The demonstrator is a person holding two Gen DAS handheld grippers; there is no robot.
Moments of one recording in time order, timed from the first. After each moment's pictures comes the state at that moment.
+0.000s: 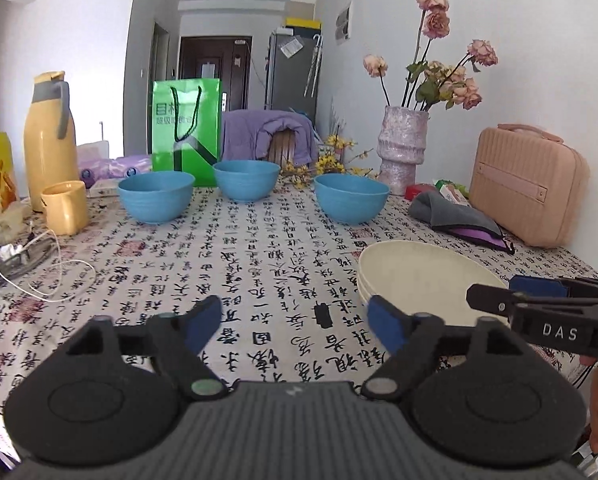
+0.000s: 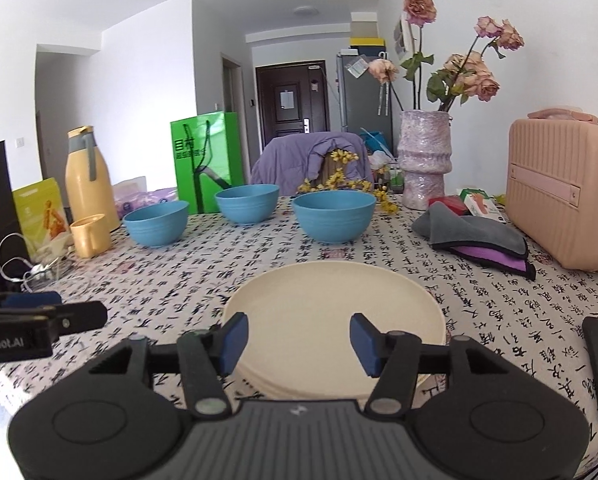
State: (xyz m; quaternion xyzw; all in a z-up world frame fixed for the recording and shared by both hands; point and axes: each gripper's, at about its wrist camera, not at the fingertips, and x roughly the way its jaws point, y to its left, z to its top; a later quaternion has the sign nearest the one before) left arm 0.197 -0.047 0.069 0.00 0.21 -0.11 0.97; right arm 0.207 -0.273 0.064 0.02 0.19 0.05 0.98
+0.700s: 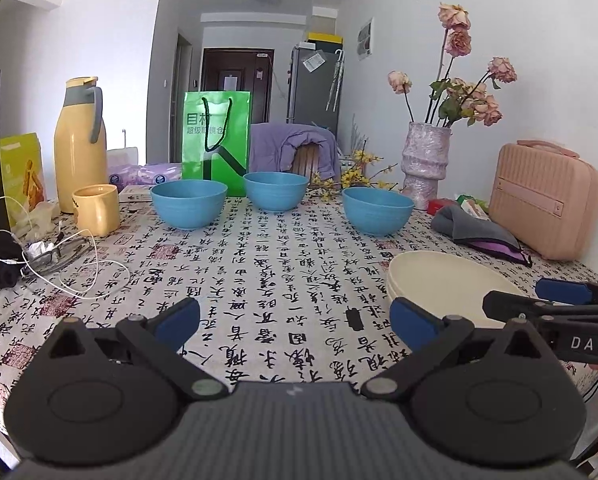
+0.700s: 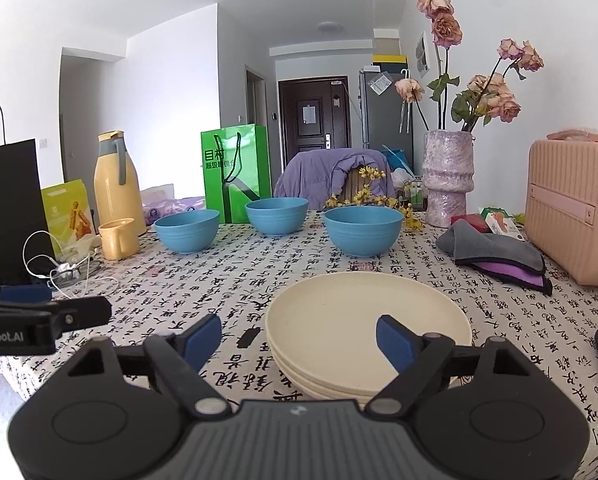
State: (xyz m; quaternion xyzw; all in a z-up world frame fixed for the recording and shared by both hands) left arm 0.188 -0.026 0.067 -0.02 0.19 -0.08 0.98; right arm 0.190 -0.254 0.067 0.01 0.17 0.08 0.98
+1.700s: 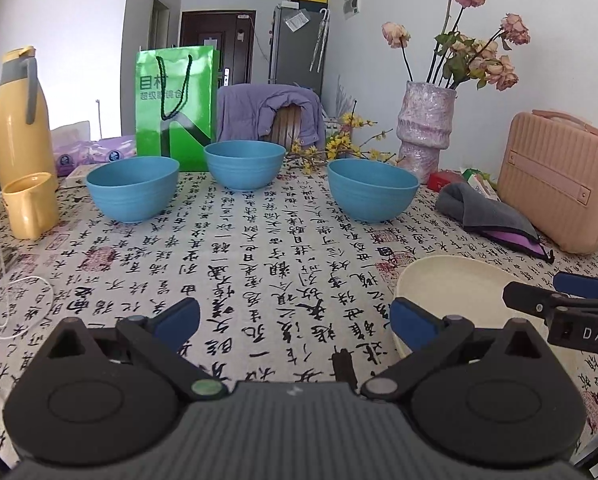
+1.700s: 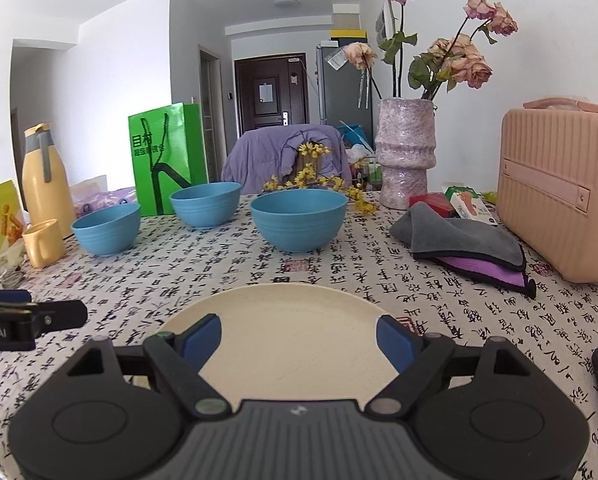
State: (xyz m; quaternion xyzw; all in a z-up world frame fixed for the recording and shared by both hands) left arm 0.318 -0.069 0.054 -0.01 0.26 -0.11 0.96; right arm 0.293 -0.304 0.058 0.02 0.21 0.01 0.98
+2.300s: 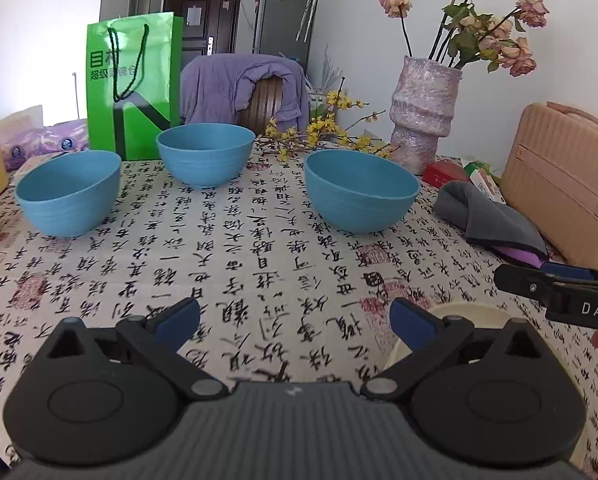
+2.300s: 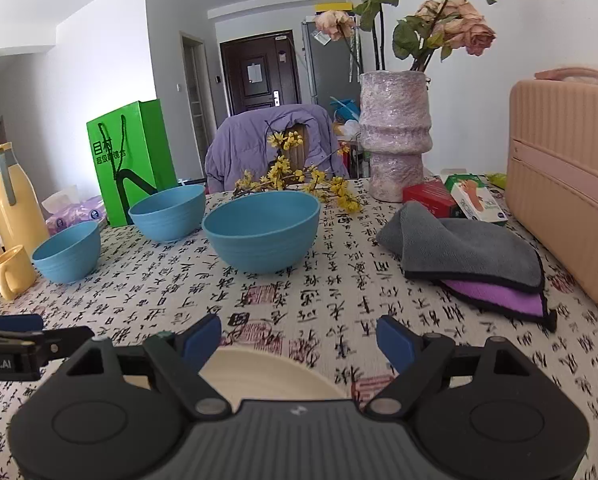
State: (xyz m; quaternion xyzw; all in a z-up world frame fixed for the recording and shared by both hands) left arm 0.418 -0.110 0.059 -0.01 0.31 -0.13 0.94; right arm 0.393 -0.355 0.072 0.06 0.25 0.02 0.97
